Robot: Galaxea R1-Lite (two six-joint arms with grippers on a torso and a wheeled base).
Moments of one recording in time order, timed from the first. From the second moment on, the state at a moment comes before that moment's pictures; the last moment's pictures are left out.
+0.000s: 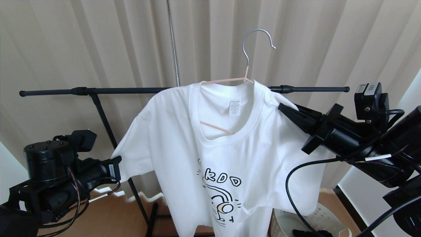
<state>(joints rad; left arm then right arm) -0.12 1.71 -0.34 -0.99 0.03 -0.09 0.37 1.71 -0.51 -1.47 0.44 -0.04</state>
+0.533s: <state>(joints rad) -0.13 1.72 -0.33 -0.99 0.03 -0.10 0.37 1.71 -0.51 -1.47 0.44 -0.04</state>
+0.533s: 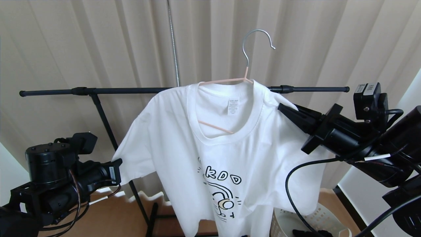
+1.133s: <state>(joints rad) -0.12 1.50 -0.37 -0.86 -0.15 -0.10 0.37 1.73 -0.49 -1.48 0.55 0.01</state>
